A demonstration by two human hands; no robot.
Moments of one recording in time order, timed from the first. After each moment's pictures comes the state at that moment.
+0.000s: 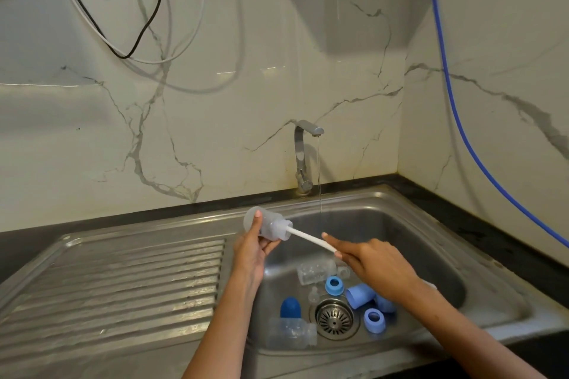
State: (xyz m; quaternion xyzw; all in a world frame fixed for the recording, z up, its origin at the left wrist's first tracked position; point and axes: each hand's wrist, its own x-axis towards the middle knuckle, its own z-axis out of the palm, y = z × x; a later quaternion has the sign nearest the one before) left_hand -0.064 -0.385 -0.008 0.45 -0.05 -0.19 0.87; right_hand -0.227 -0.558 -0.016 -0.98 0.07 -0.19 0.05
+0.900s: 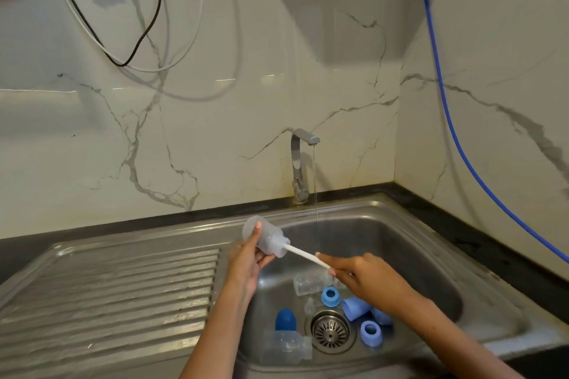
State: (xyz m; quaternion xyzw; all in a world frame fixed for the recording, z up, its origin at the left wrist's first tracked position) left_hand -0.060 -0.385 -0.015 0.49 -0.07 -0.20 0.85; right_hand -0.228 -0.554 -0.015 -0.98 0.05 -0.14 0.13
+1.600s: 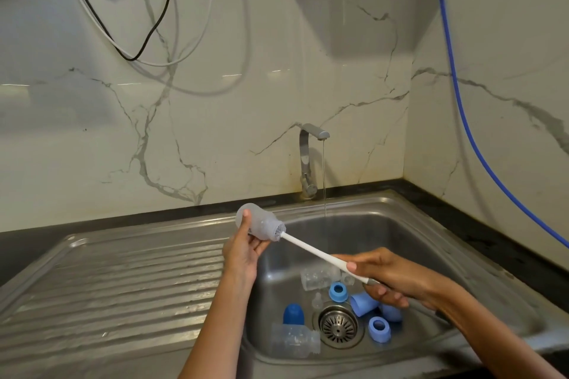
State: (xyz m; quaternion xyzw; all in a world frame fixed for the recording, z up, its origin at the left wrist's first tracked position) left_hand -0.049 -0.374 -0.002 0.40 -0.01 -0.17 0.90; right_hand -0.246 -0.567 0.003 -0.78 0.03 0.07 0.62
